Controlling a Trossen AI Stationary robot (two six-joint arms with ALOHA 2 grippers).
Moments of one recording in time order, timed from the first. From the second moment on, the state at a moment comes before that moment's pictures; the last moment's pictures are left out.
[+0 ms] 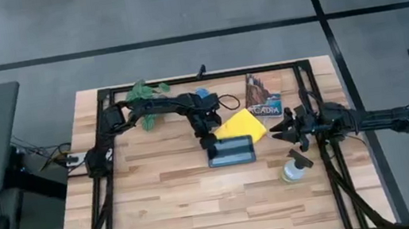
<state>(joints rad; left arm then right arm) 0.30 2.23 1.55 -0.79 0.61 0.00 -0.09 0.07 0.01 0.04 -0.13 0.44</state>
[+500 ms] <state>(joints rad) 0.24 2.23 1.55 -0.76 0.50 -0.05 -0.09 0.07 0.01 0.04 -0.13 0.44</state>
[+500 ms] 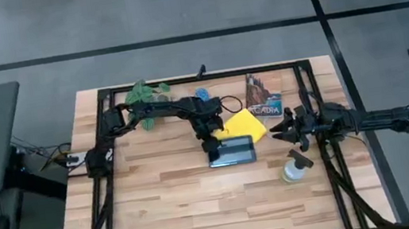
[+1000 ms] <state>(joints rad) 0.24 2.24 1.55 -0.71 0.49 -0.01 -0.09 0.07 0.01 0.04 -0.13 0.44</state>
